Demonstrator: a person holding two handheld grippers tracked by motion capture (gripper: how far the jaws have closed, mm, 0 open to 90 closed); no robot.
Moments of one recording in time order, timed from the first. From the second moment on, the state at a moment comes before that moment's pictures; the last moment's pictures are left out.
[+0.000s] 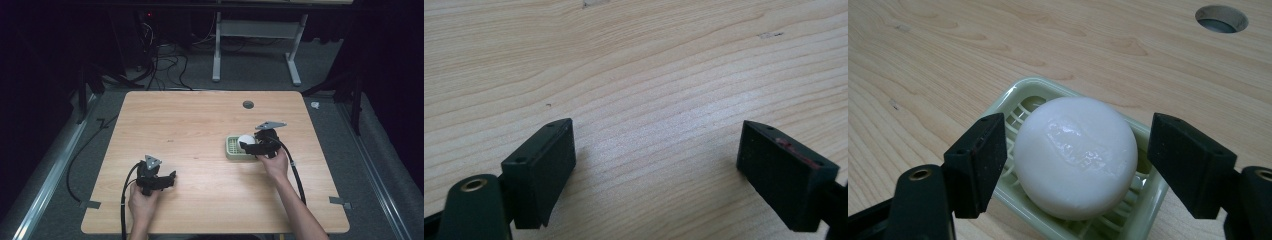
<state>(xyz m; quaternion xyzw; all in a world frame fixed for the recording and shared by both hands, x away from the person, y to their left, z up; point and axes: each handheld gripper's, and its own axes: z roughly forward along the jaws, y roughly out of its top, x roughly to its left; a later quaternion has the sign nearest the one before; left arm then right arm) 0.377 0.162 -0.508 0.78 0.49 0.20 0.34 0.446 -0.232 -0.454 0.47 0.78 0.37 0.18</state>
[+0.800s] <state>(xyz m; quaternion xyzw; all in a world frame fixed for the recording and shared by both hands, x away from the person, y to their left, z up) 0.377 0.162 -0.508 0.78 0.49 0.20 0.34 0.435 -0.243 -0.438 0.47 0.77 0.40 0.18</state>
